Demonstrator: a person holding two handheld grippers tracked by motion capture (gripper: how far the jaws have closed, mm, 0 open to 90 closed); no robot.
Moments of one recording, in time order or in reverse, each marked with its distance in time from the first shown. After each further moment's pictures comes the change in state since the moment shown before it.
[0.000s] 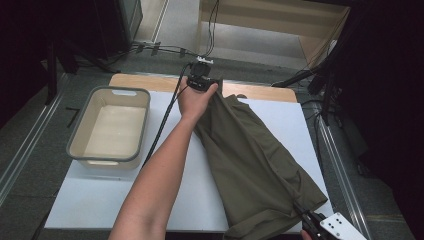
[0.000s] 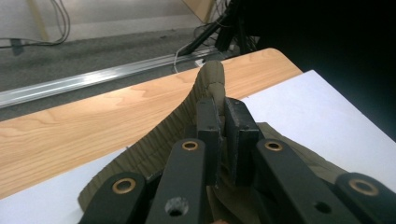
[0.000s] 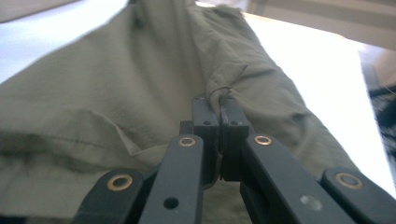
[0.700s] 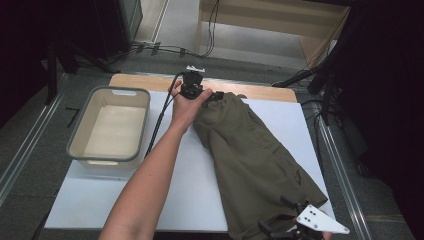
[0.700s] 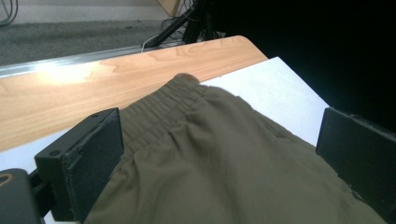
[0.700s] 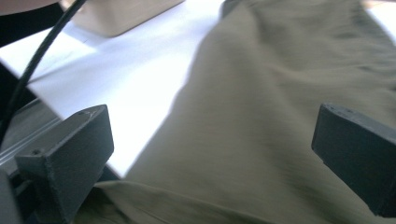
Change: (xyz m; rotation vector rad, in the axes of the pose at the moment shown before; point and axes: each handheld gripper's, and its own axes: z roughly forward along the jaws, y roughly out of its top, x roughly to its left) left arm 0.021 -0.034 -0.010 0.010 -0.135 -0.061; right arm 0.050 0.023 0.027 0.048 0.349 0.029
